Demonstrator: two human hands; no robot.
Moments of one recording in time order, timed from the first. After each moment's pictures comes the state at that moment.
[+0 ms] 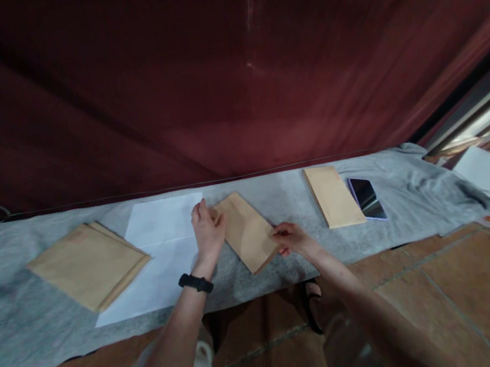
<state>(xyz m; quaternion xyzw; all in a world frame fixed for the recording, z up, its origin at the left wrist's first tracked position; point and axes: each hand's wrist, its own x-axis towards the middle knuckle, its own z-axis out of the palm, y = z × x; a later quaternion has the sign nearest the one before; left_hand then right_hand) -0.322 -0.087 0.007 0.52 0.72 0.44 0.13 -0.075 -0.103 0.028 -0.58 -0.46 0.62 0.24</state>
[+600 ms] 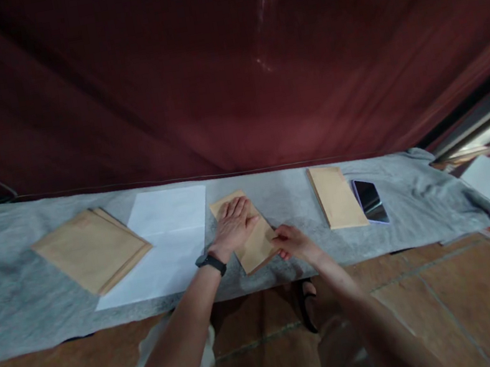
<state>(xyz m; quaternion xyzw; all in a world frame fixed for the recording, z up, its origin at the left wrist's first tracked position) -0.283 -0.088 -0.002 0.78 0.62 0.11 0.01 -0.072 -0.109 0.018 -0.57 -0.57 0.58 0.13</state>
